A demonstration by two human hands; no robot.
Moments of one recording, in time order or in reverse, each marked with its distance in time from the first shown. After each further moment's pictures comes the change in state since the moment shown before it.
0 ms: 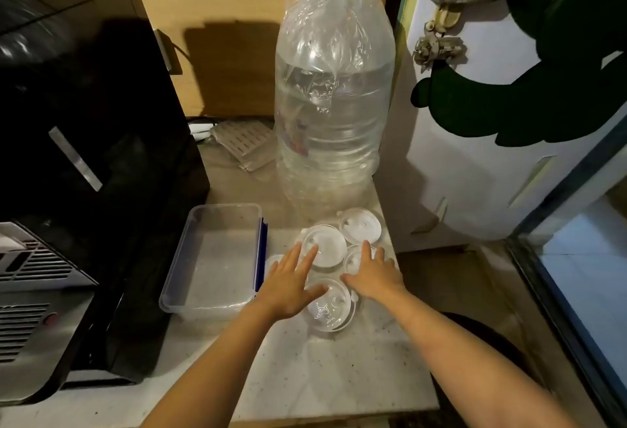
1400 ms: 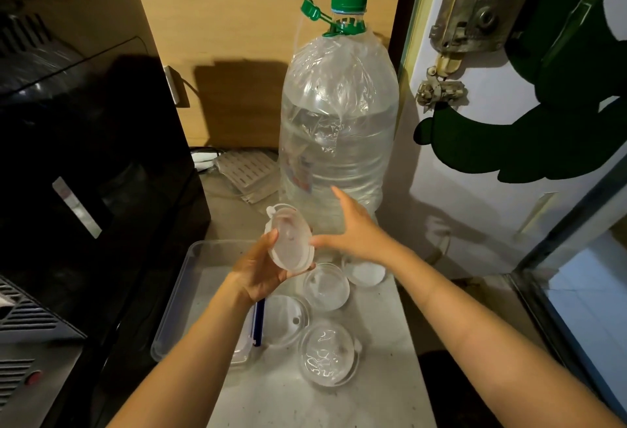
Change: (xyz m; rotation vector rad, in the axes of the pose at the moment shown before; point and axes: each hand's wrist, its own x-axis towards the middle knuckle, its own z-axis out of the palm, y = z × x) left_hand 0.028 0.002 -0.098 -1.796 -0.098 0.176; right_hand -0.006 -0.064 -0.127 0.427 0.133 -0.576
